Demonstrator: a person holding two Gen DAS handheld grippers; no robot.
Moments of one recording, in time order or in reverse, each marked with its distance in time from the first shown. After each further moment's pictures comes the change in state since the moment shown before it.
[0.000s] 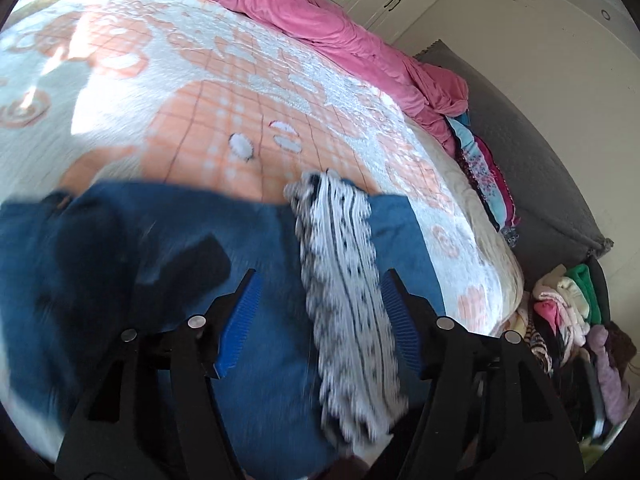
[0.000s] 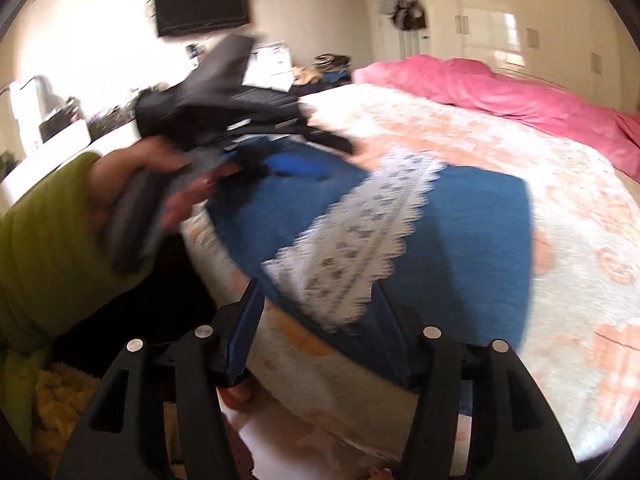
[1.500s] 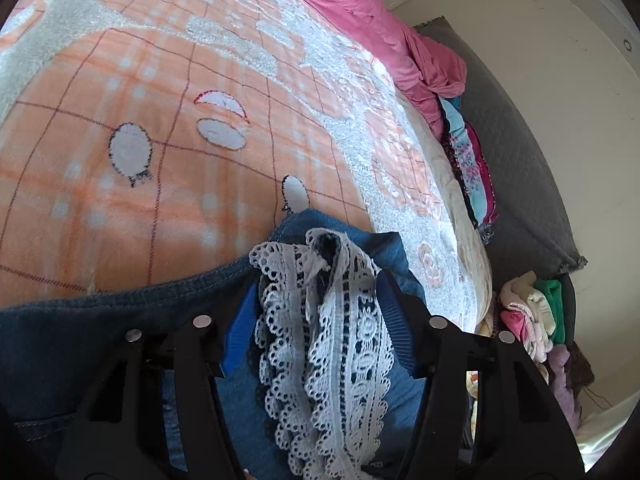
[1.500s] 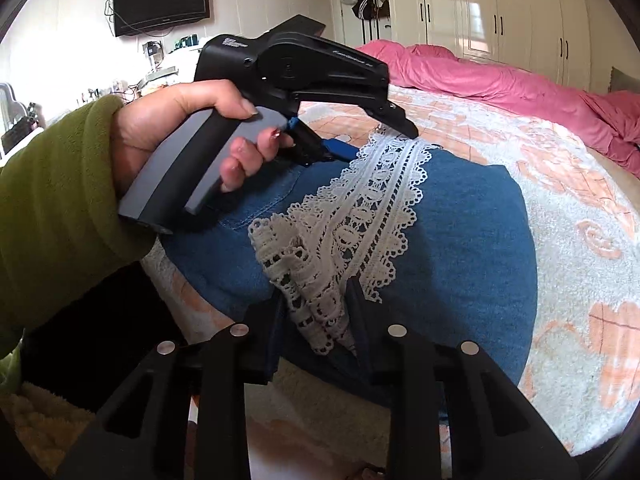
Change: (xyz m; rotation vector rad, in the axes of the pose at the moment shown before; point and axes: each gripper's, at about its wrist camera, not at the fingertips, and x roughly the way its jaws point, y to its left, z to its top) left arm 0.115 -0.015 0.063 -0.100 0.175 -0.142; right arm 0.034 -0.018 0.006 0.047 0.031 -0.110
